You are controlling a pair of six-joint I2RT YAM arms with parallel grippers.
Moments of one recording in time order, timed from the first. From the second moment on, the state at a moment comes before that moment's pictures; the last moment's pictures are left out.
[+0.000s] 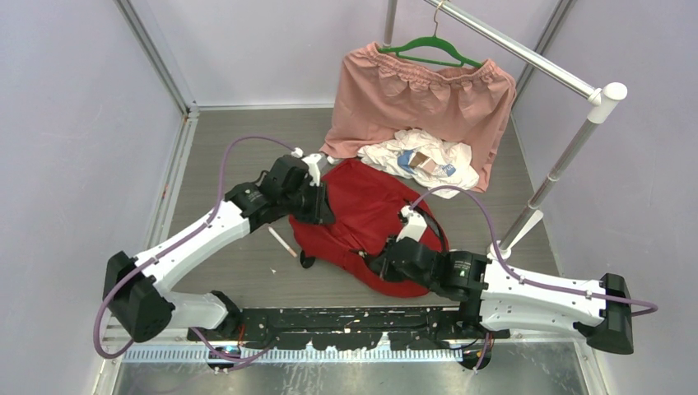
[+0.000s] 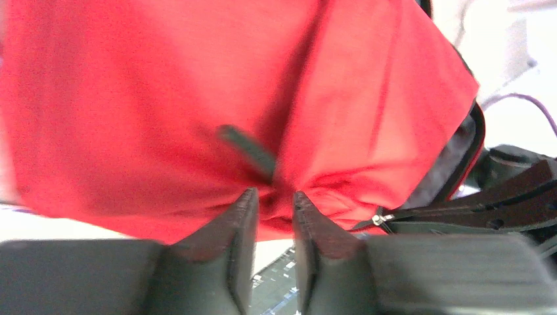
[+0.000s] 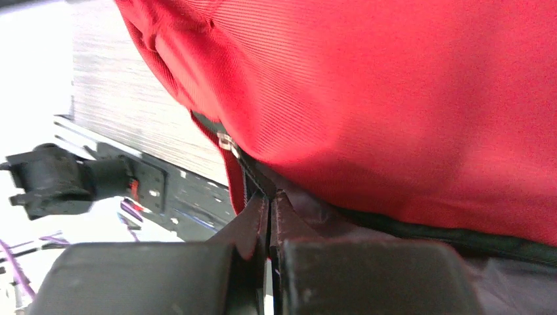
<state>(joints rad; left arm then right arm) -0.70 1.30 1.09 -0.57 0.20 -0.51 1.23 0.84 0.64 -0.51 0.38 1.12</state>
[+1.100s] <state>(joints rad) -1.13 1.22 0.77 -0.31 -0.32 -1.26 1.24 0.97 0.64 -0.65 0.35 1.06</state>
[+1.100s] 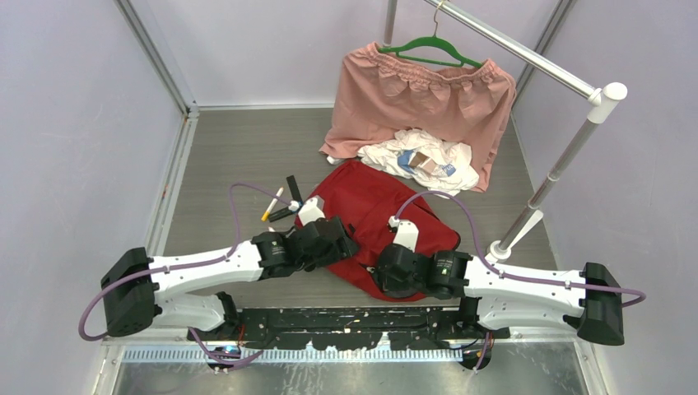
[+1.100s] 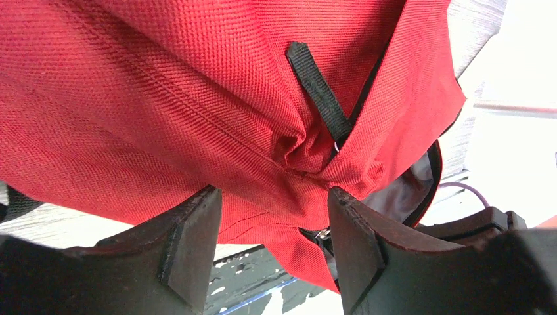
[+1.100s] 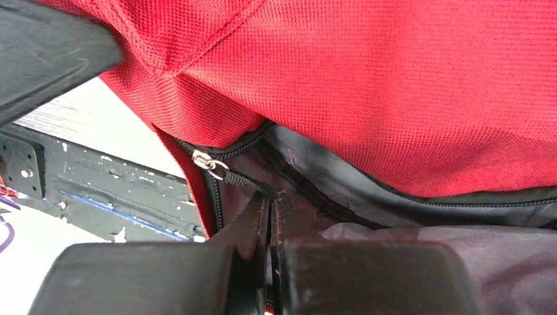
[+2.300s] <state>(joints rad) -1.14 0.96 0.86 -0.61 -0.49 -1.07 1.24 1.00 0.70 -0.55 0.34 1.06</state>
